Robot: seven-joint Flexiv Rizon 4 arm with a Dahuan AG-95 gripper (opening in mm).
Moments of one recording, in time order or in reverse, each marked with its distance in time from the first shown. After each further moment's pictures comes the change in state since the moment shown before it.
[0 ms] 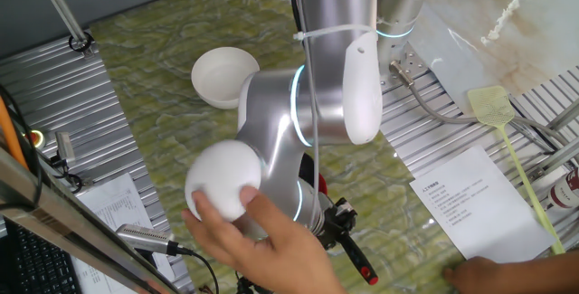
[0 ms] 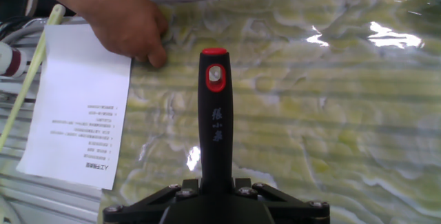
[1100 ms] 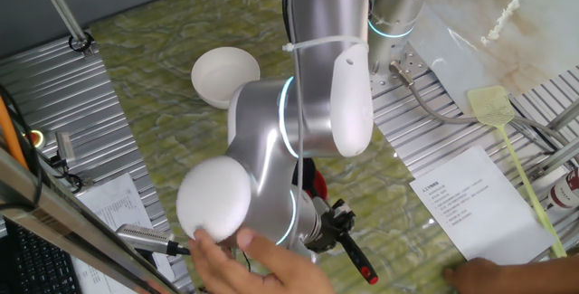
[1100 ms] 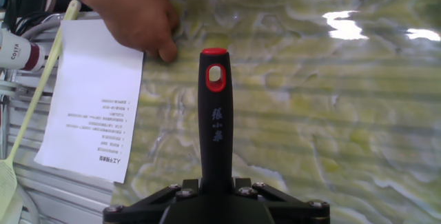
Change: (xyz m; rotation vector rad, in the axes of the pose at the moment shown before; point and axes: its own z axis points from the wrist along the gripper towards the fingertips) arm 0.001 0.000 0.002 -0.050 0.024 -0.014
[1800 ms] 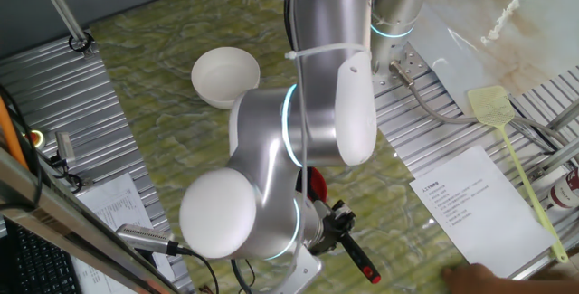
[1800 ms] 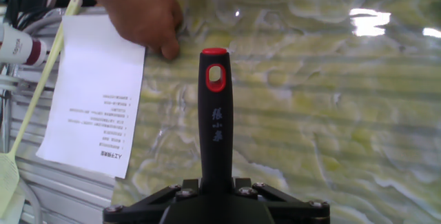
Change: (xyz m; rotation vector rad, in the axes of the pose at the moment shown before) arm 0.000 0.000 -0.001 -0.004 0.041 -0.040
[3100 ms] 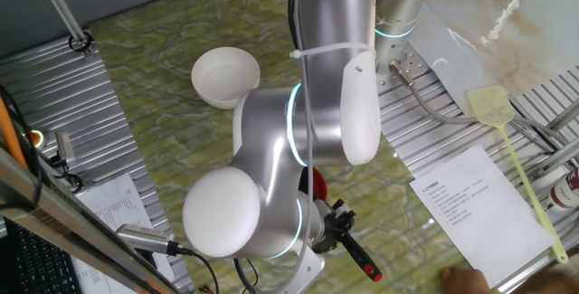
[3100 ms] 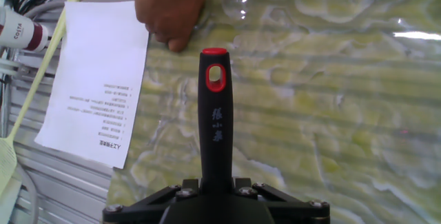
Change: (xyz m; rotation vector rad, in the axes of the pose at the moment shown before) arm 0.002 0.000 0.001 0.003 -0.007 -0.042
